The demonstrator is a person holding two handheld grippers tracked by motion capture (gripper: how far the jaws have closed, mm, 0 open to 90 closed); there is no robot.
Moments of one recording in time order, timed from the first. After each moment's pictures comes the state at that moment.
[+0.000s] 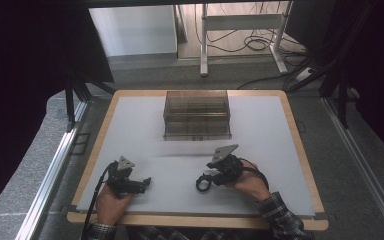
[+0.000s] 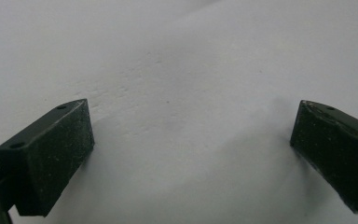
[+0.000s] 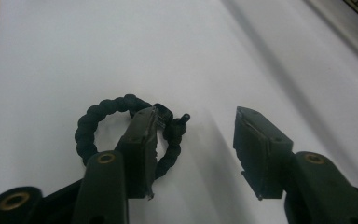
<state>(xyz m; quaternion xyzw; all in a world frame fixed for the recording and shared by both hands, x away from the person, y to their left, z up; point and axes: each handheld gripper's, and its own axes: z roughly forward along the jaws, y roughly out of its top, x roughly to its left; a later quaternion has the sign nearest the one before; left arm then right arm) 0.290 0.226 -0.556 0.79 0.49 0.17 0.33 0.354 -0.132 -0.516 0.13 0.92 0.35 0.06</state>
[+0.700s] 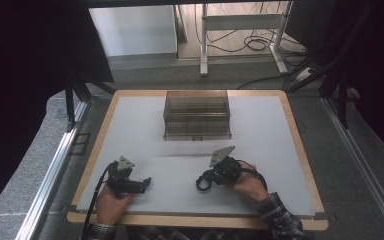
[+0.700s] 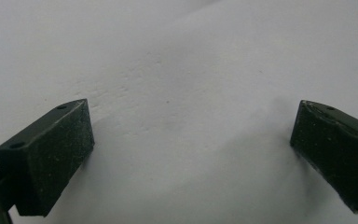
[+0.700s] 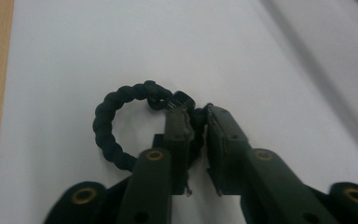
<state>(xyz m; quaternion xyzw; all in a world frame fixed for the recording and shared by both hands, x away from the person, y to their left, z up) 0.290 0.226 -0.556 0.79 0.49 0.17 0.33 0.352 -0.129 -0.520 0.11 0.93 0.34 0.04</state>
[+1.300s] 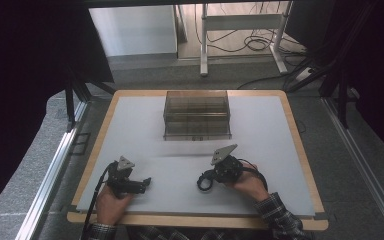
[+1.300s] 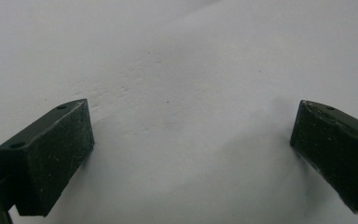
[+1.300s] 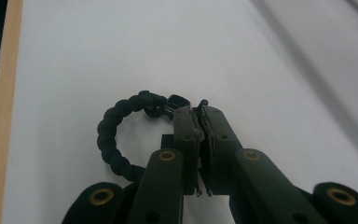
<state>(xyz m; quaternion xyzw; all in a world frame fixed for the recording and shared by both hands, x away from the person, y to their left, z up) 0.290 0.226 -0.556 0.79 0.49 0.17 0.33 0.353 -0.132 -0.517 0.12 0.93 0.35 0.03</state>
